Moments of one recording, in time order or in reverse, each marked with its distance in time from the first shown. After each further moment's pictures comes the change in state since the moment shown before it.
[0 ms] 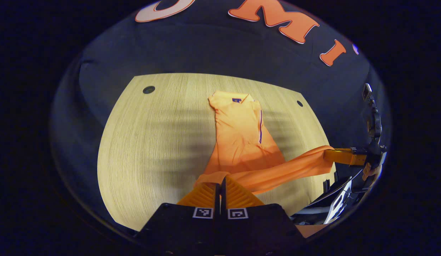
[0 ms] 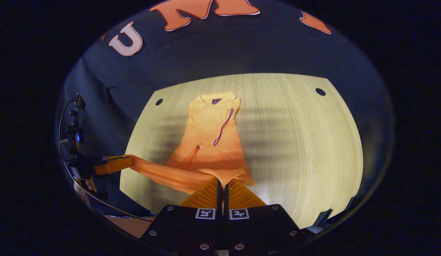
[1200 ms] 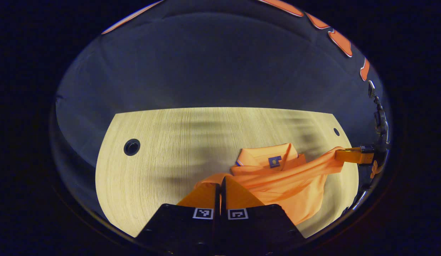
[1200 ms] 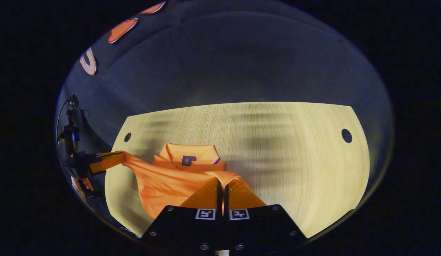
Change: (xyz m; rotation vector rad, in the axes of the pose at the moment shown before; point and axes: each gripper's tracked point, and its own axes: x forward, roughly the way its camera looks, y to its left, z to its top) left arm 0.214 0.074 0.195 0.040 -0.071 0.105; right arm 0.203 -0.059 0.177 -0.022 -0.073 -0.031
